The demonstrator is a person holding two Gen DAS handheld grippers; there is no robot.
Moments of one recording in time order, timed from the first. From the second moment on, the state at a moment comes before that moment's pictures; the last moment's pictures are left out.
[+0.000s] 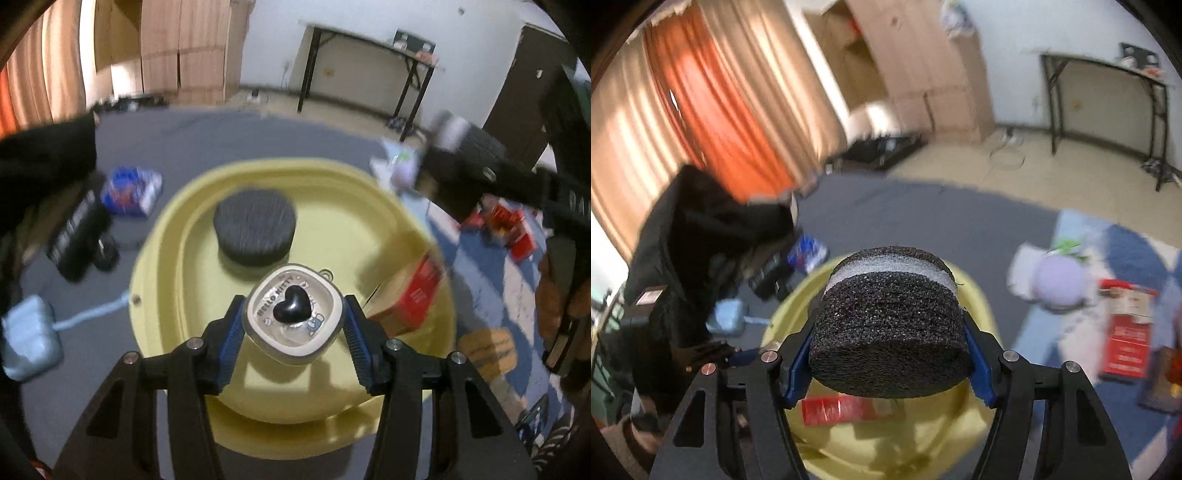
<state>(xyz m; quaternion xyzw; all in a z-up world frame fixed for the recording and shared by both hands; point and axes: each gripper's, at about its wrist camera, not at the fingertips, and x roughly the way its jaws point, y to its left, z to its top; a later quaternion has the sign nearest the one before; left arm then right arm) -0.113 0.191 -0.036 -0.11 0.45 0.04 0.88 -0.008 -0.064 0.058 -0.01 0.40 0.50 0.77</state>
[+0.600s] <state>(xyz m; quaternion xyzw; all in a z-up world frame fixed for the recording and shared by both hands) -0.109 0.208 -0.077 -0.14 0.46 0.06 0.88 0.024 0.027 0.005 -0.09 0.48 0.44 0.75</state>
